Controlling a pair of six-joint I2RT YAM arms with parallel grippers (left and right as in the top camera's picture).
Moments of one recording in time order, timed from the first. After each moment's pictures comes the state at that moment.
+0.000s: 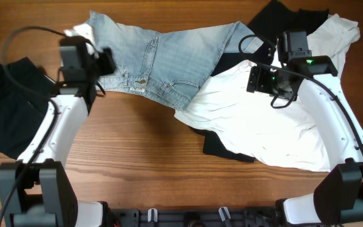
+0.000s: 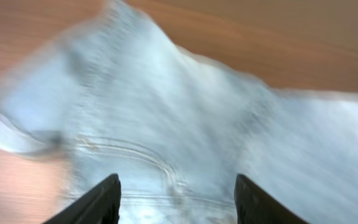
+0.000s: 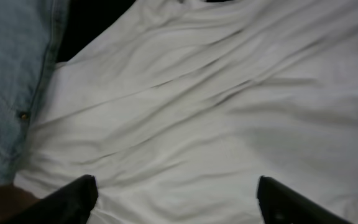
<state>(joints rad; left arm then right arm) -0.02 1.59 1.03 -0.16 0.11 -0.22 0.09 1.62 1.31 -0.95 -0.07 0.26</state>
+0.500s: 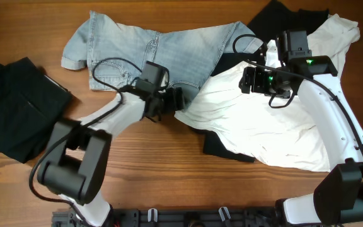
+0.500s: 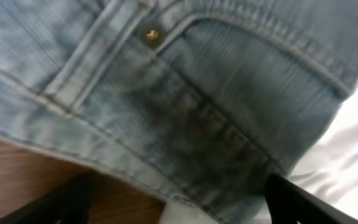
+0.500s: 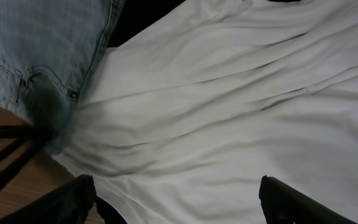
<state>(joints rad) -0.42 1.84 1.04 -0.32 0.28 -0.63 0.09 1.62 1.31 -0.93 -0.22 0.18</state>
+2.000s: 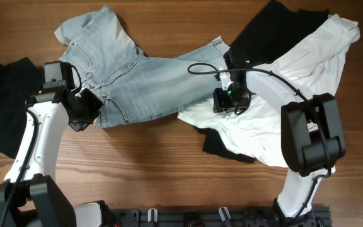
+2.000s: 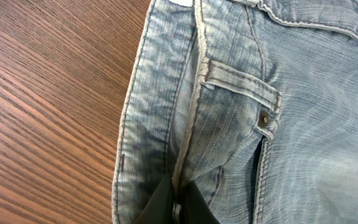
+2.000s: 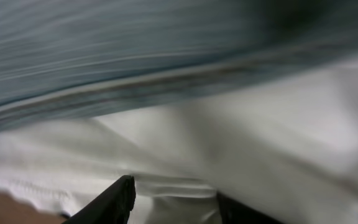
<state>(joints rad) 0.16 1.51 1.03 -0.86 0.14 -0.63 0.28 2.02 1.33 -0.89 -0.20 0.15</state>
